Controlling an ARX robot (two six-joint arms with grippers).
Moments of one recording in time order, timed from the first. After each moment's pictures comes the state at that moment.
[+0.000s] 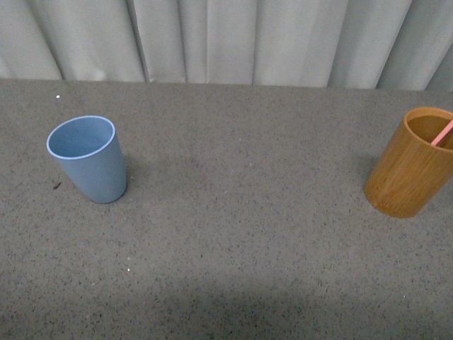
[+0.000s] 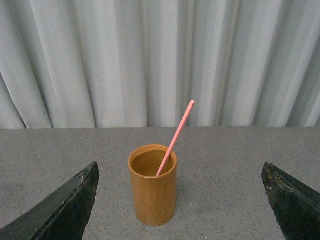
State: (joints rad) left arm 0.00 0.00 0.02 0.00 0.00 0.00; right arm 0.00 0.01 0.01 0.00 0.00 0.00
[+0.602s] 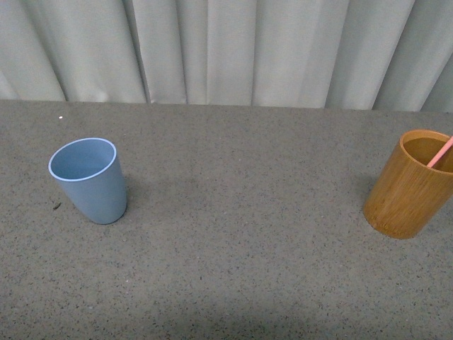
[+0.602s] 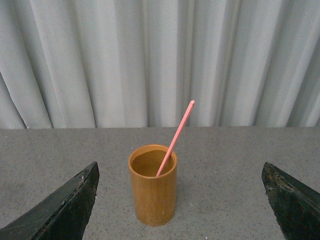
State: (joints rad) left arm 0.00 0.00 0.02 0.00 0.00 0.00; right arm 0.00 0.01 0.01 0.00 0.00 0.00
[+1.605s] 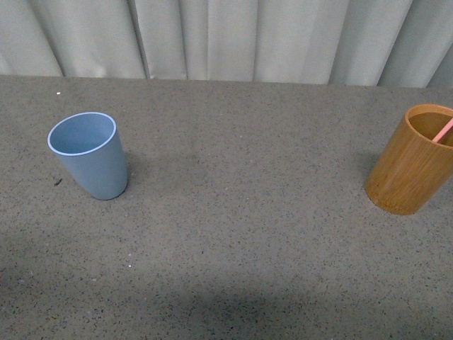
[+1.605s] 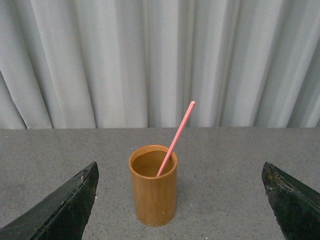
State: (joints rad) left arm -0.06 0.67 0.19 0.18 0.12 -0.44; right arm 0.00 0.00 0.01 0.00 0.00 0.00
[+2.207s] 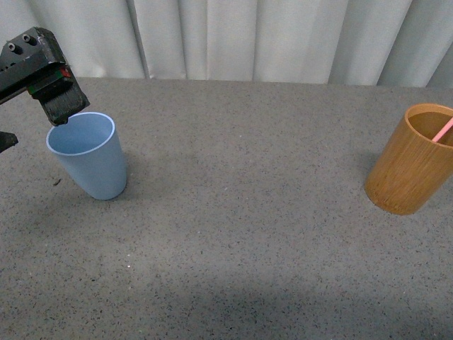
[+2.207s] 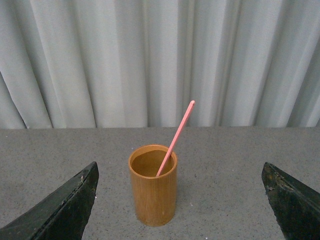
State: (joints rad) left arm -0.17 1.54 0.57 0.36 -0.09 -0.54; right arm 0.00 0.00 0.01 0.00 0.00 0.00
